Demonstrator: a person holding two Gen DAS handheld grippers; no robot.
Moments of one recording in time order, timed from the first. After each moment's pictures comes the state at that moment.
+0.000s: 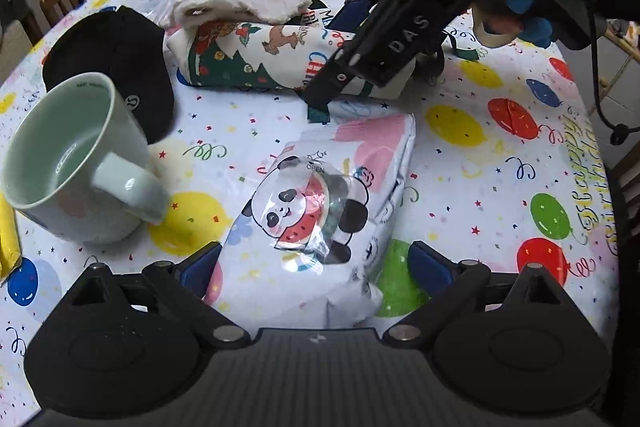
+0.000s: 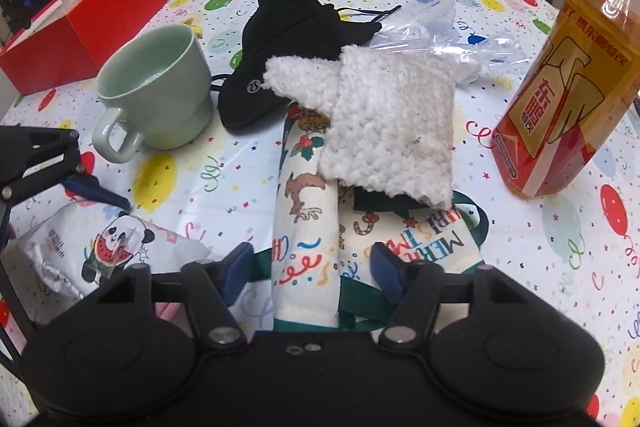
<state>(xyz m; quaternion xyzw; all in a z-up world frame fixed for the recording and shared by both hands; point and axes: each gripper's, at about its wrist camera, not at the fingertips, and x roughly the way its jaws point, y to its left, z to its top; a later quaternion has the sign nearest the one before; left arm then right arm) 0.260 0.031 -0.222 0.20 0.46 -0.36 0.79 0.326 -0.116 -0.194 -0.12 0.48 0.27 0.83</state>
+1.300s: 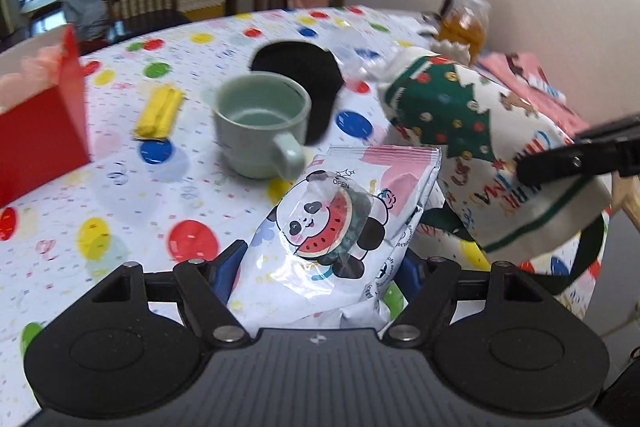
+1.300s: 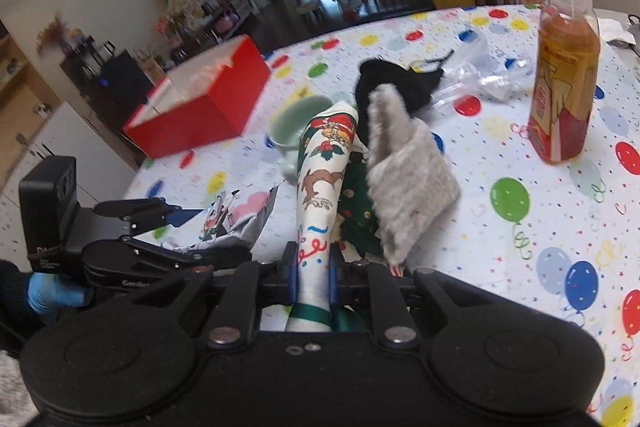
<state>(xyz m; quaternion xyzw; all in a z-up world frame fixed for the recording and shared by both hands) 0.190 0.077 -0.151 -0.03 0.42 -0.11 0.90 0.235 -0.155 -0.100 0.04 0.44 0.37 0.81</state>
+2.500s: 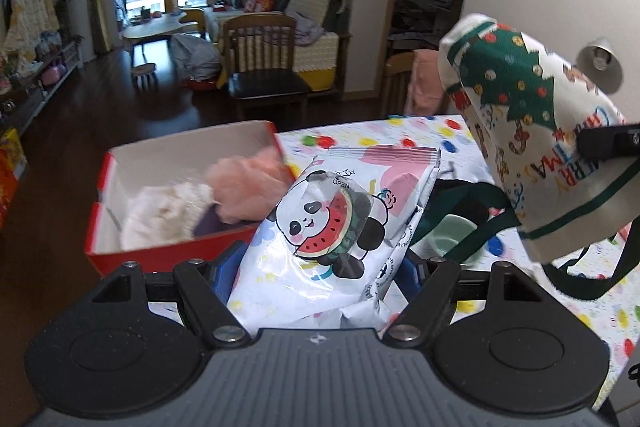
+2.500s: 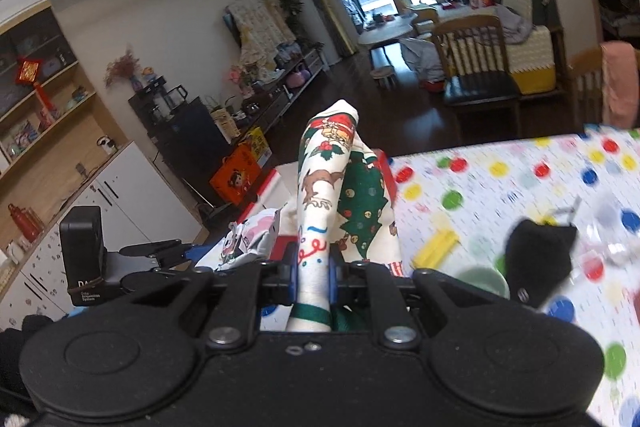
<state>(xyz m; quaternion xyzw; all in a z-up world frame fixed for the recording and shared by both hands) 0.175 0.254 -0.018 -0.05 0.35 0.03 0.94 0.253 0.006 0.037 0.07 0.35 0.46 0.82</state>
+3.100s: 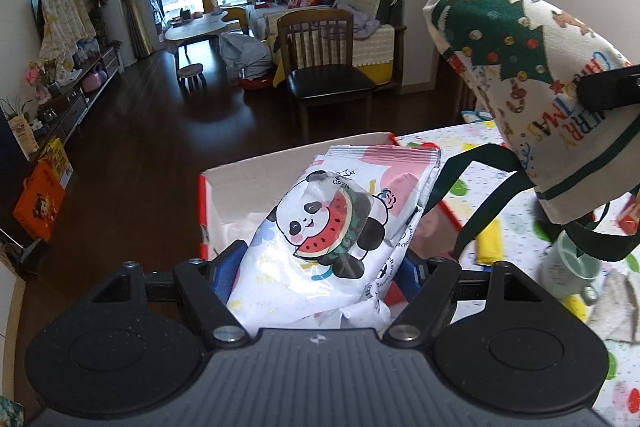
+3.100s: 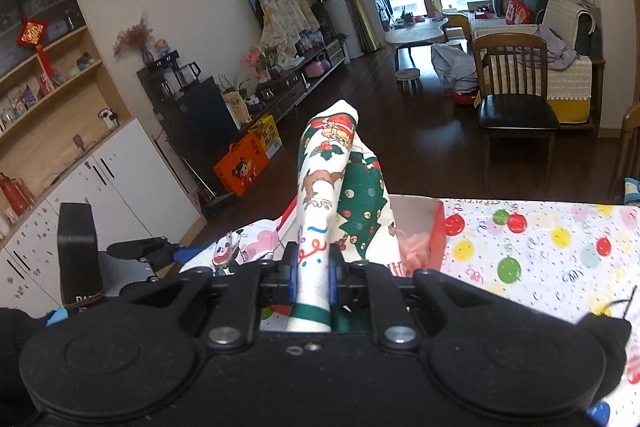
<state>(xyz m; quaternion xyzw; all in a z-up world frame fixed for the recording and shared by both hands) 0.221 0.376 -0.021 -0.01 0.37 0.10 0.93 0.295 0.159 0.051 0.01 0.34 0.48 0.81</state>
